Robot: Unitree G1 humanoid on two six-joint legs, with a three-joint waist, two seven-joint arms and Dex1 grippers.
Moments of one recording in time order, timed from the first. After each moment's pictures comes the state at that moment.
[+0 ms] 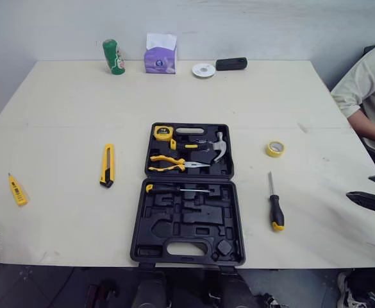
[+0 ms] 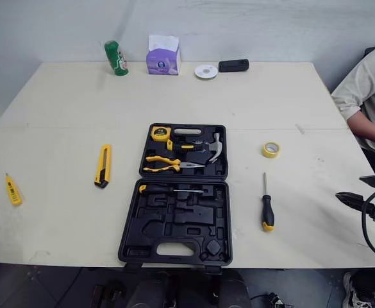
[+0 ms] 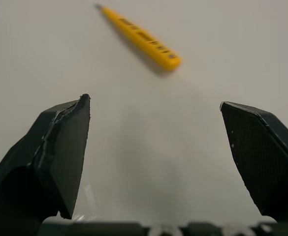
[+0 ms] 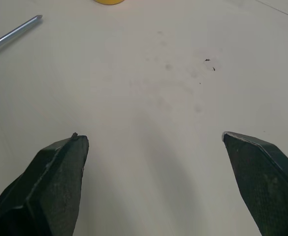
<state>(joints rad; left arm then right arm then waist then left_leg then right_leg) 0.38 0.77 0.95 0.08 -0.49 0.47 -0.83 0.04 -1.09 -0.52 0.25 0.43 0.34 1.12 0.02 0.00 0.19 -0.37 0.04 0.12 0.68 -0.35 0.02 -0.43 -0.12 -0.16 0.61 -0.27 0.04</state>
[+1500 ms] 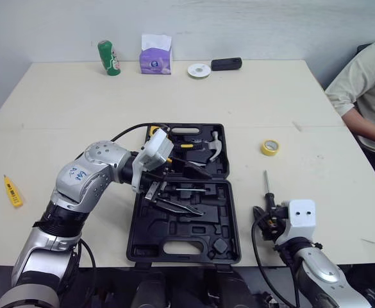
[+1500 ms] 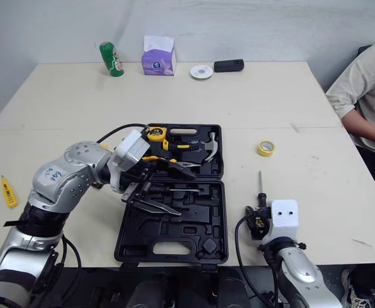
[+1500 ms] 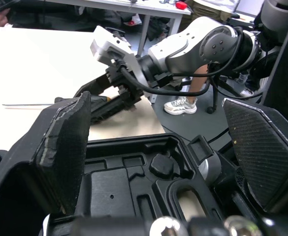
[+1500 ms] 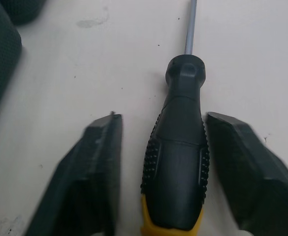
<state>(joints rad) -0.69 0.61 -0.20 -0.18 -0.65 0.61 -1.31 0.34 -0.22 -0.05 -0.76 0.31 0.73 -0.05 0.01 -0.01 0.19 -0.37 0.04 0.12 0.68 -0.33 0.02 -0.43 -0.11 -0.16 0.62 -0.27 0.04</state>
